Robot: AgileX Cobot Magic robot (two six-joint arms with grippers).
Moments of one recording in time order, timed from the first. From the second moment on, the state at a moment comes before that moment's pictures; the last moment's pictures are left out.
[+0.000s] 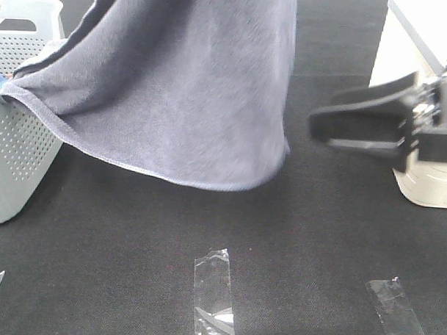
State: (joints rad) left arm -0.47 1.69 -2.06 -0.87 1.22 0.72; right arm 0.05 1.25 -0.53 1.50 0.95 -1.75
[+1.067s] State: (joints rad) left arm -0.49 1.59 -1.88 -0.85 1.22 0.75; right arm 0.33 1.51 -0.54 1.57 0.82 -1.86
